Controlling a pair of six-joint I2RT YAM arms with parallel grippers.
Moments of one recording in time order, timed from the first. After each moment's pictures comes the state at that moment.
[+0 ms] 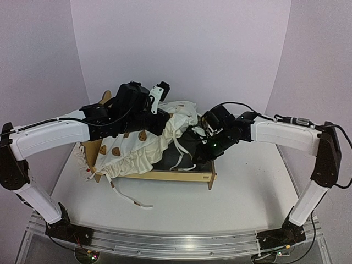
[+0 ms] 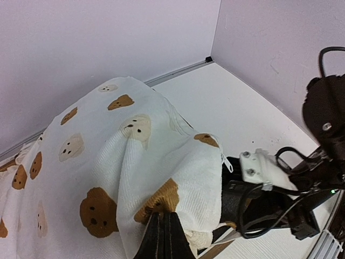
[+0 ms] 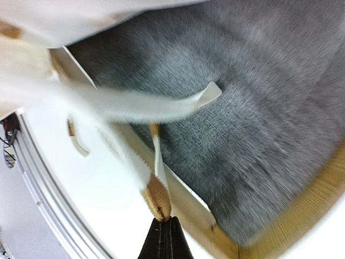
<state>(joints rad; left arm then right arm) -0.98 1.54 1.42 -0.31 -0.24 -0.18 0.78 1.72 1.38 -0.69 -0.26 0.17</state>
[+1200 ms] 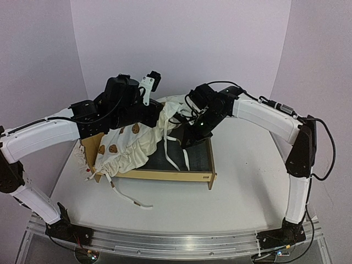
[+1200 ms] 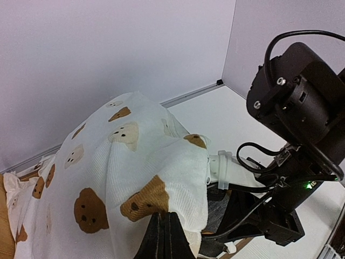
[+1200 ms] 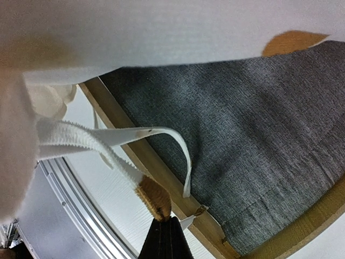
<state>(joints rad) -0.98 1.47 1.42 -0.29 -0.31 -0.16 0.78 2.00 1.96 -1.07 -0.32 0.12</state>
